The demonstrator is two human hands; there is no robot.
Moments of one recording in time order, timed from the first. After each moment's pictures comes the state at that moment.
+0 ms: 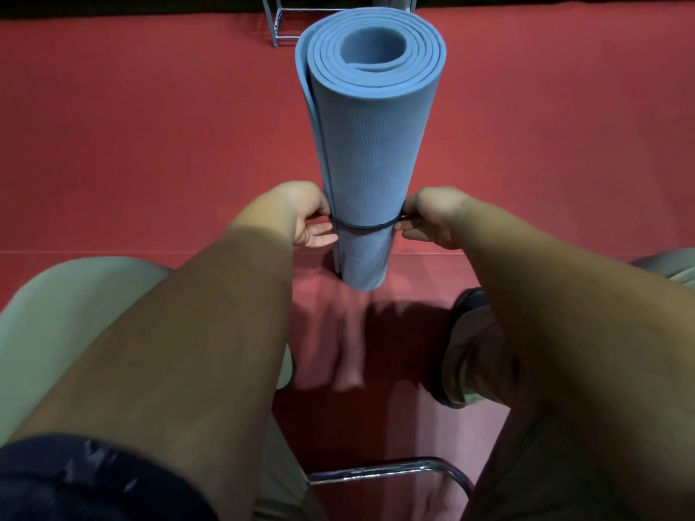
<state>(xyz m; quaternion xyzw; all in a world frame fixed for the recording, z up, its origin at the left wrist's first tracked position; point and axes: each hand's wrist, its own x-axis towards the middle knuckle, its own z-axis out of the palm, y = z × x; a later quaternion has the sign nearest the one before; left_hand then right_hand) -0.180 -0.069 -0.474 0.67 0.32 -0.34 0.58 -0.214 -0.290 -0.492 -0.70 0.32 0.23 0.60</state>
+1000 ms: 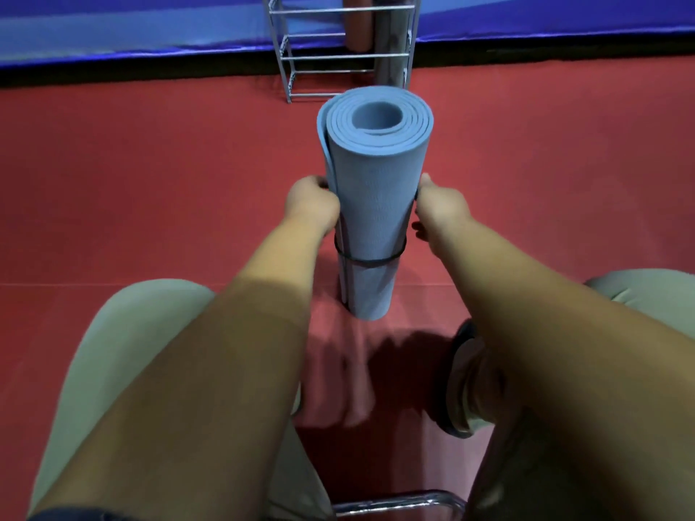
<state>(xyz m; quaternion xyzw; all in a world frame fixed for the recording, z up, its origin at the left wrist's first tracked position) -0.186 -0.081 -0.406 0.89 0.10 -0.07 0.45 -0.217 -0.273 -0.414 -0.72 0.36 0.06 0.59</state>
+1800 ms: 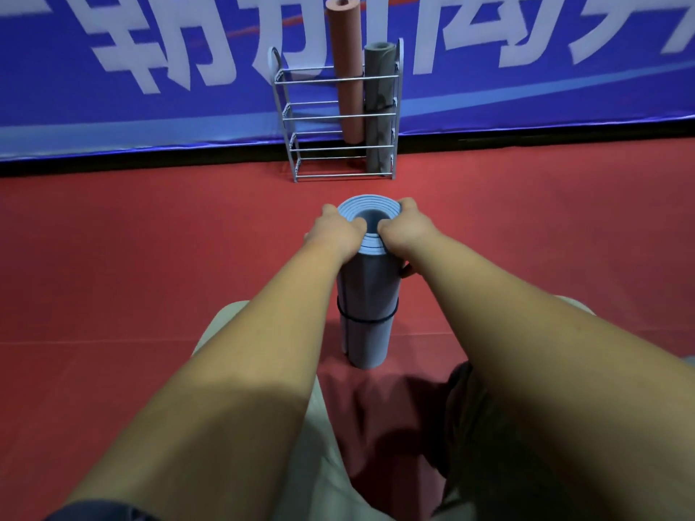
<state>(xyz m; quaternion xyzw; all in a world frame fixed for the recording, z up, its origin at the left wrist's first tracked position) -0.230 -0.111 -0.300 0.92 0.07 -0.09 0.37 -0.265 -0.243 -0.287 -0.85 0.22 0.05 0.48</state>
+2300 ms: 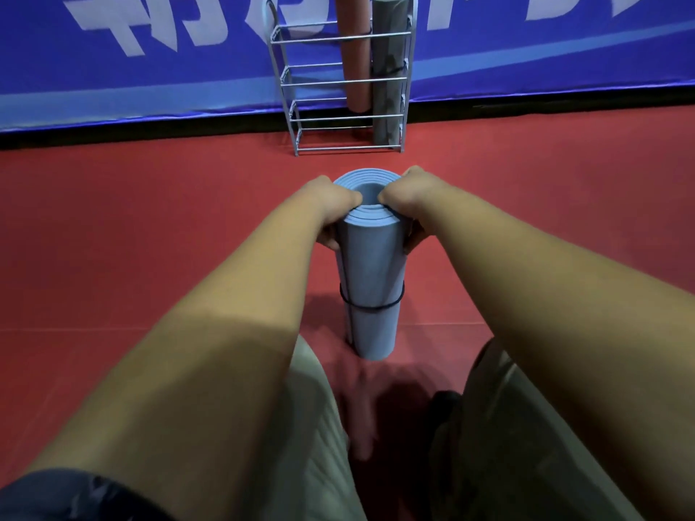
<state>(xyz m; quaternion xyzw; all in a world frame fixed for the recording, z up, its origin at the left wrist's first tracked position) -0.154 -0.099 -0.285 0.89 0.07 -0.20 0.41 -0.181 -0.249 -0.274 -0.84 0.24 0.14 0.47</state>
